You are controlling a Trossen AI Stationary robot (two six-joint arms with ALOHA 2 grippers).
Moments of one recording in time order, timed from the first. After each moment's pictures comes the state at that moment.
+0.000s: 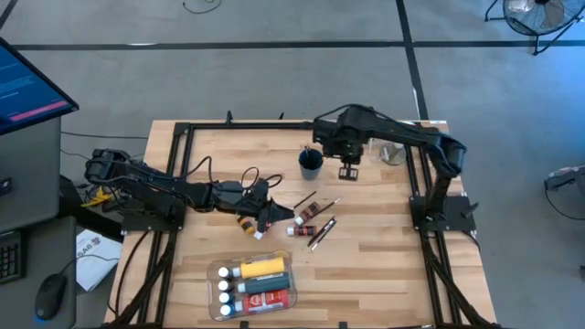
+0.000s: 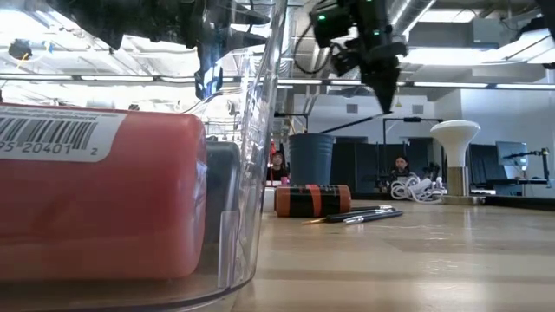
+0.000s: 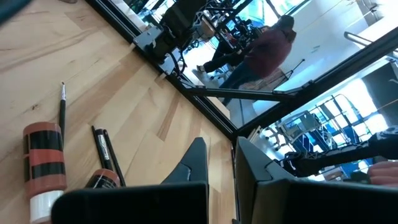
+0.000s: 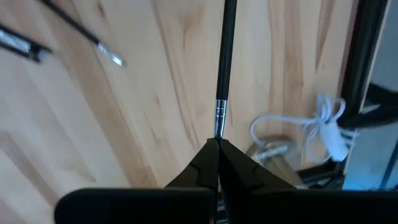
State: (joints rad) left arm -0.15 1.41 0.64 0.61 -0.06 -0.84; right arm -0.32 1.83 1.73 -1.57 0.20 -0.13
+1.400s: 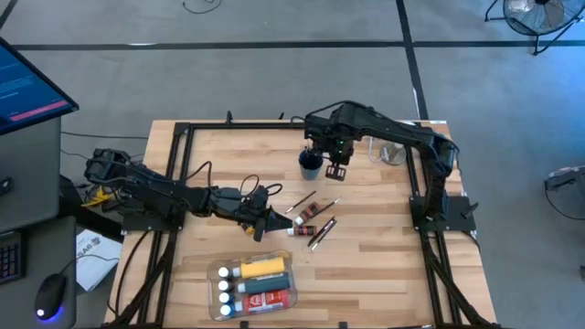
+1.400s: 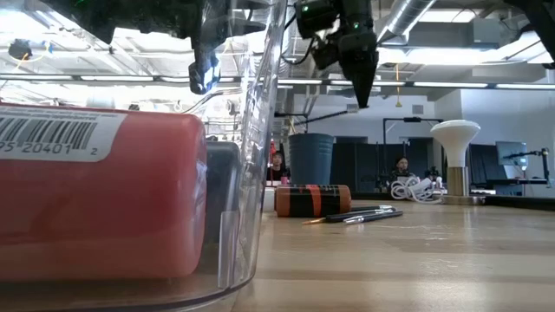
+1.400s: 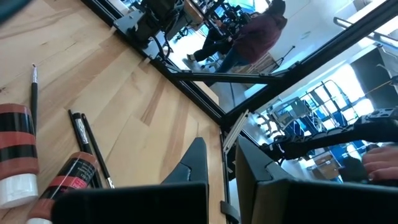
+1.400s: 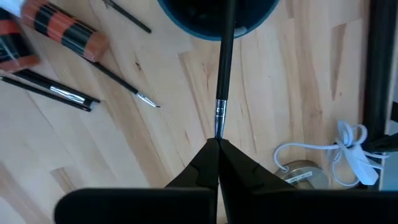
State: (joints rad) left arm -0.21 1.41 0.64 0.61 -0.06 -0.84; right arm -0.30 1.91 1.90 -1.57 0.10 -0.03
